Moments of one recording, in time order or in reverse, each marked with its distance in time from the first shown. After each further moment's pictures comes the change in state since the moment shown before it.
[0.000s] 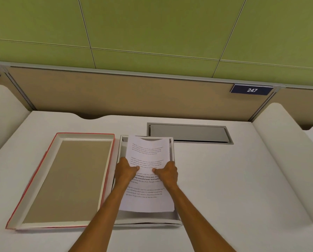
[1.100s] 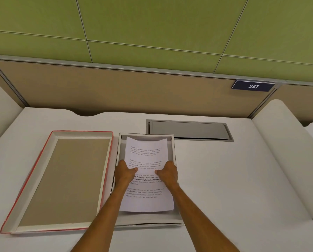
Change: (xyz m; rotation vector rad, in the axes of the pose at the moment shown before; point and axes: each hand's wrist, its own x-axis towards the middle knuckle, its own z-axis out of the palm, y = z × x) left_hand 0.014 -0.021 0.011 -0.084 -0.030 -0.060; right_hand 0.019 0.011 0.014 -0.153 -0.033 -0.021
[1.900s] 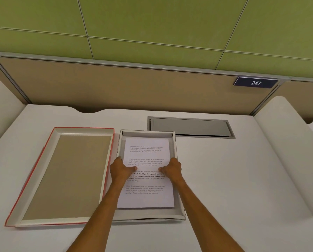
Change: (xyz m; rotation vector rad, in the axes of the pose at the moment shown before) left_hand -0.013 0.001 -0.020 0.069 0.070 0.054; right_hand 0.004 0.006 -0.013 0.041 -0.033 0.020
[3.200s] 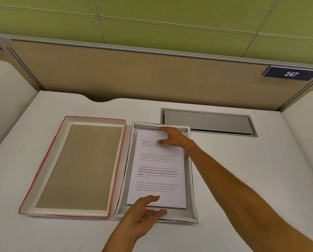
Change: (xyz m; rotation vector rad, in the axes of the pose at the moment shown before) left_hand -0.130 -0.013 -0.005 -1.129 -0.472 -0.840; right_hand 0.086 -0.089 -0.012 -0.532 -0.358 -0.497
